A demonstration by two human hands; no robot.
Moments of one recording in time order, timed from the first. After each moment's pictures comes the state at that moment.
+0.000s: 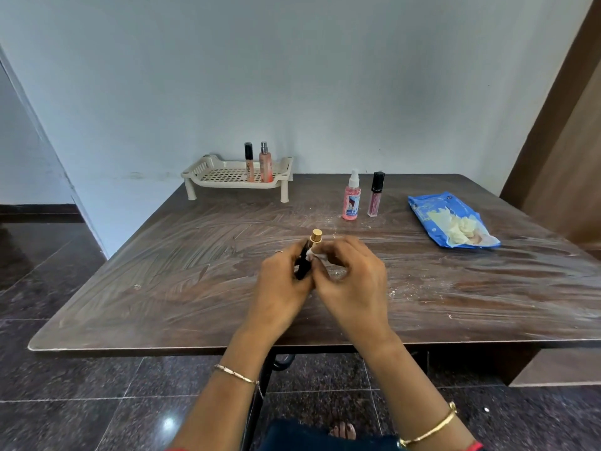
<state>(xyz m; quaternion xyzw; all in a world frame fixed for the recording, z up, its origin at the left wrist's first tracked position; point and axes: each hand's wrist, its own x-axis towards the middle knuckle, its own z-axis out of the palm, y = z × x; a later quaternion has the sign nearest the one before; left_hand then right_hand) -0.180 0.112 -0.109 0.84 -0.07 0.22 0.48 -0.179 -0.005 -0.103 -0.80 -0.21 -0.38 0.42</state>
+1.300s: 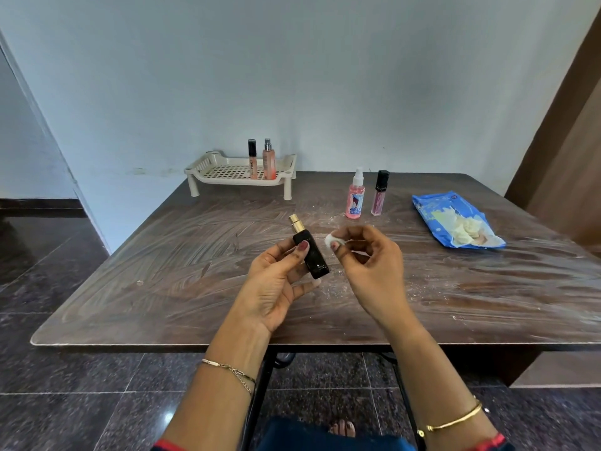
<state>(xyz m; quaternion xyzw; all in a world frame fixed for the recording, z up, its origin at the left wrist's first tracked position) -0.181 0.123 -0.101 0.47 0.03 -0.01 0.88 -0.163 -0.023 -0.093 -0.76 -0.15 -0.21 0.60</state>
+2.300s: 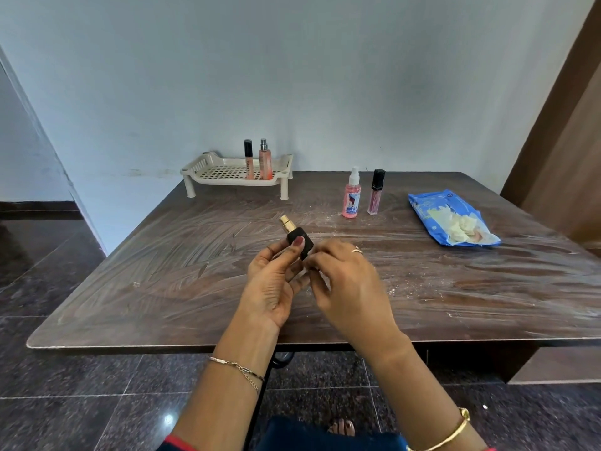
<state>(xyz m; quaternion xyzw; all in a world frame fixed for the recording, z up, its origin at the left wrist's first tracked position) -0.177 0.112 -0.101 0.39 0.07 0.03 0.92 -0.185 -0.011 -0.102 -0.87 -0.29 -0.31 0.25</state>
